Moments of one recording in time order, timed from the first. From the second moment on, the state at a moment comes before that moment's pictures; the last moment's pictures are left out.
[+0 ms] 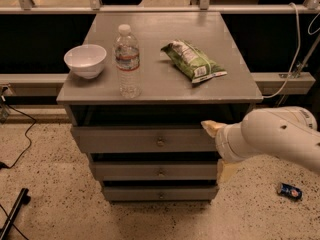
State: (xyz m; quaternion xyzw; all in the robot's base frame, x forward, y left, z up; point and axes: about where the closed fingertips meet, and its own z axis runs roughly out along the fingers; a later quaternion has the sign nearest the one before) arm 0.504 -0.160 0.691 -0.76 0.59 -0.09 0.24
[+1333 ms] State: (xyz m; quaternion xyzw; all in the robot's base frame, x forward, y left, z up) arm 0.572 -0.186 0.653 -0.71 0.66 -0.10 0.24
